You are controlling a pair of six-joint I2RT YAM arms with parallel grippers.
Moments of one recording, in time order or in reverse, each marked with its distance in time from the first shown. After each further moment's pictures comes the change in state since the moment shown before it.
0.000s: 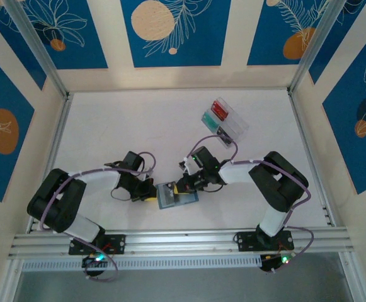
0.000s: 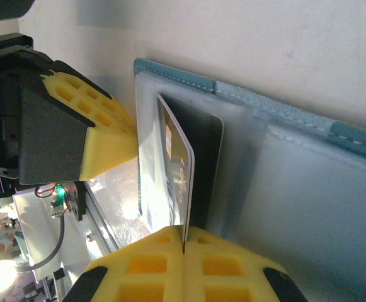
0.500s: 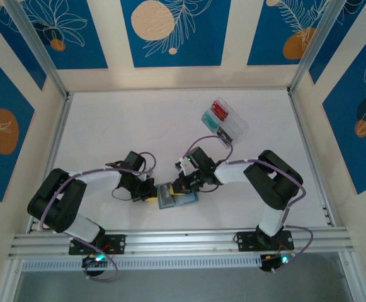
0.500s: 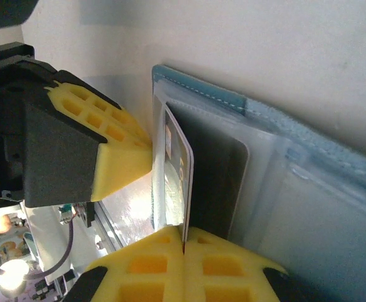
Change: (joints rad) left arm -0.021 0.007 0.007 0.000 -0.018 -0.050; right arm 0.039 0.042 0.035 0.034 0.001 0.070
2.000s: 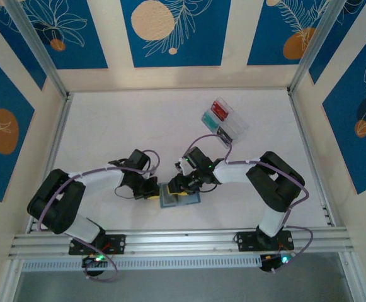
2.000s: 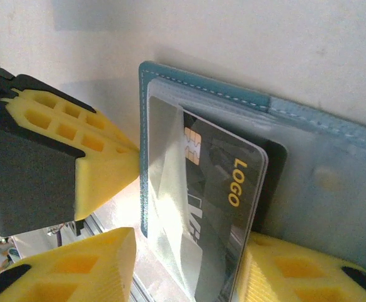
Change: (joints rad) left arm -0.046 -0.030 0.061 -0.063 -0.073 0.005; right arm 0.025 -0.026 0.040 -0.118 0.085 0.013
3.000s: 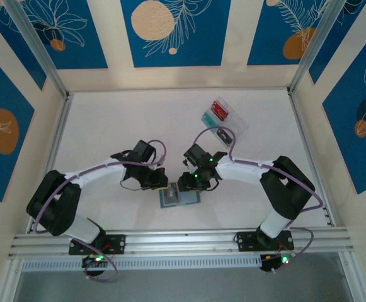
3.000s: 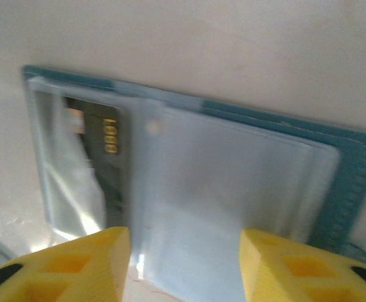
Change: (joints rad) left arm -0.052 0.002 0.143 -0.025 0.033 0.022; right arm 0.012 -0.102 0.105 -0.434 0.358 -0.099
